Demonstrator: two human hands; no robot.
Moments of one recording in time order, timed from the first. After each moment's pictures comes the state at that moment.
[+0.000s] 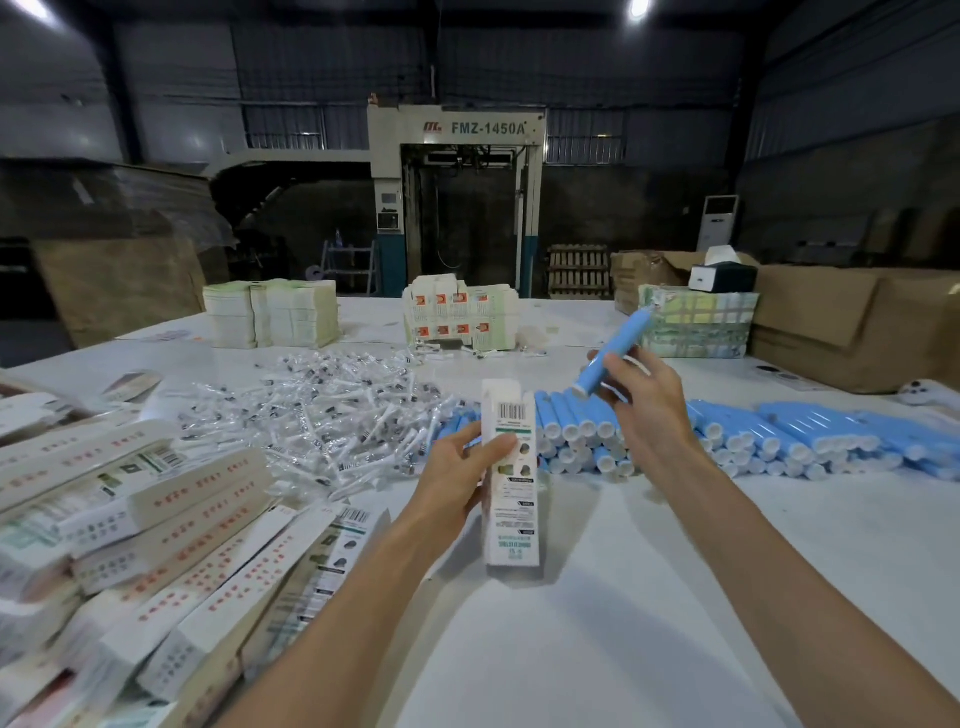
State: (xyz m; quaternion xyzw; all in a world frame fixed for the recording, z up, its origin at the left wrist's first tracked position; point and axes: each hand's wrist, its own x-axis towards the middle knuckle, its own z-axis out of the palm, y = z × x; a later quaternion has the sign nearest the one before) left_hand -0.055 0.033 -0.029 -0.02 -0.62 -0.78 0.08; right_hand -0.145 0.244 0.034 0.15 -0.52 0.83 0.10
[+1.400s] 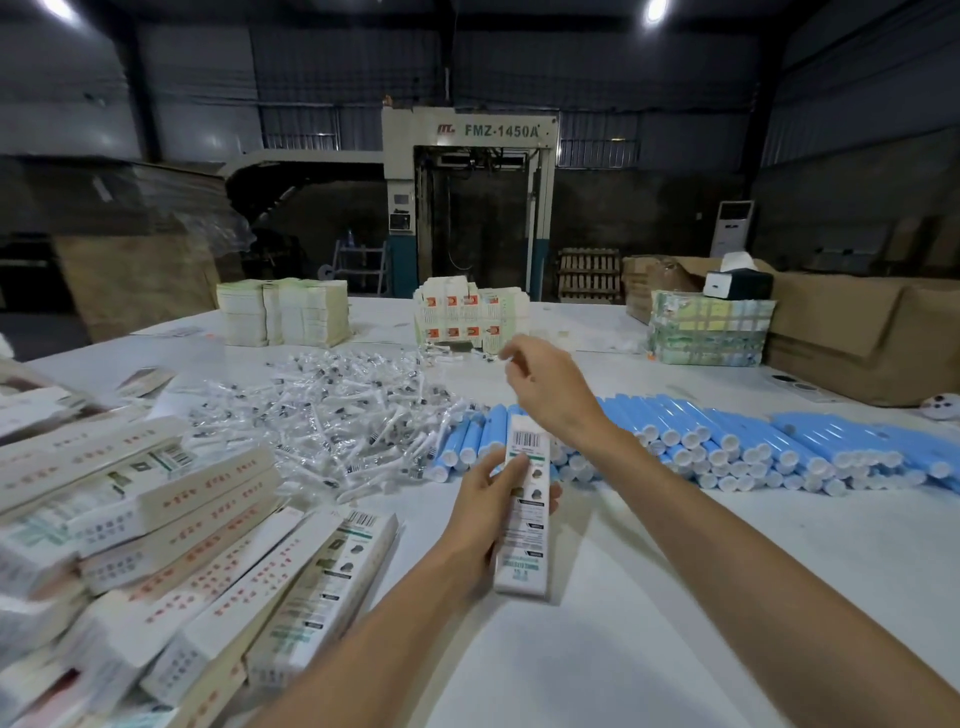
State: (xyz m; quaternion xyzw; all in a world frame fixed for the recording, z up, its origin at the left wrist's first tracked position) left_hand -0.061 0.058 -0.058 0.01 -0.58 -0.81 0.08; right_hand -0.143 0.152 0.058 0.33 -0.84 0.34 0.27
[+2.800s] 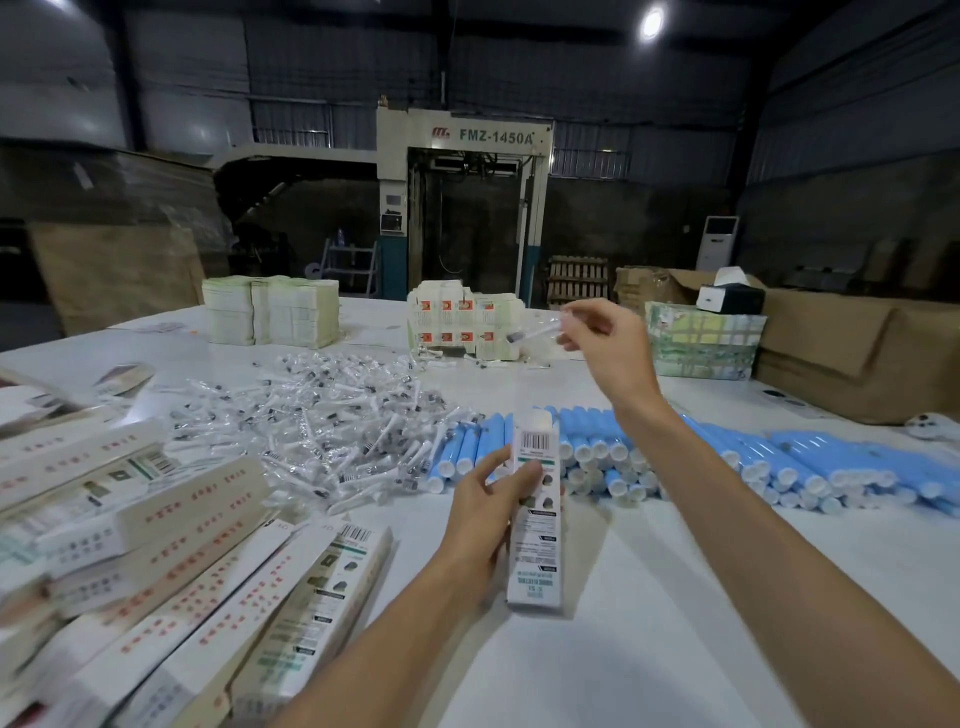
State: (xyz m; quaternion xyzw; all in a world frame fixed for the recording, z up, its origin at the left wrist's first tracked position) left_hand -0.061 0.054 -0.052 -0.02 -0.53 -0.84 0.06; right_hand -0.161 0.189 0.097 0.24 -0.73 0.58 0.27
